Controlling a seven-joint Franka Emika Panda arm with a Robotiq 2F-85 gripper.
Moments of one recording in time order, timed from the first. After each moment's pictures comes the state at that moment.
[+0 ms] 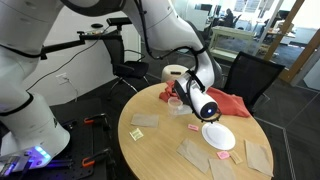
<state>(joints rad) -0.20 0.68 -0.02 -1.87 1.43 1.90 -2.61</state>
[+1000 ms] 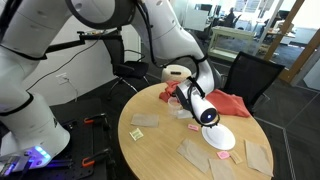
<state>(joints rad) -0.20 0.77 -0.02 -1.80 1.43 1.90 -2.61</state>
